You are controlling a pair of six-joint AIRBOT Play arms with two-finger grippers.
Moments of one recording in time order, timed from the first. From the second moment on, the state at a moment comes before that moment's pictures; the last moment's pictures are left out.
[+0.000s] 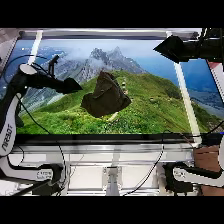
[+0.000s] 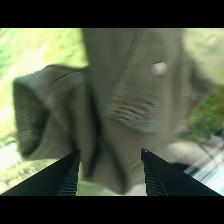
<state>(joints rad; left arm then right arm) 0.05 -1.57 1.34 0.81 -1.25 -1.20 -0.07 -1.37 1.70 -0.84 1.21 1.49</state>
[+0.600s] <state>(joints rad) -0.02 -1.74 1.34 0.86 -1.09 -1.32 -0.07 -1.38 1.70 -0.84 1.21 1.52</state>
